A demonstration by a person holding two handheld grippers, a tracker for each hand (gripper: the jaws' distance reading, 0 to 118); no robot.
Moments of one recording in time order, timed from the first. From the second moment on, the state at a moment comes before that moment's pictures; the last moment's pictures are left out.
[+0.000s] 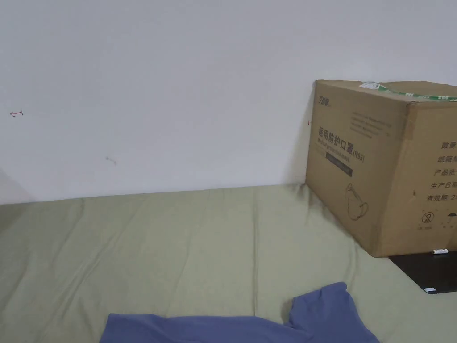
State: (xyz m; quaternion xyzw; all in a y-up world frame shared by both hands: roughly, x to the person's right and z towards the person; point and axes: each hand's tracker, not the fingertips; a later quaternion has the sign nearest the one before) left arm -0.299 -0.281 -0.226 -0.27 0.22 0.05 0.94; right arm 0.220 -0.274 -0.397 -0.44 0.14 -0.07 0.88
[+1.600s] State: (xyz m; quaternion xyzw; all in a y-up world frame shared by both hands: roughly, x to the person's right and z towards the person) left arm -0.413 -0.395 -0.551 -0.48 0.09 0.00 0.87; right arm 0.117 -0.243 -0.400 -0.12 0.24 0.00 0.96
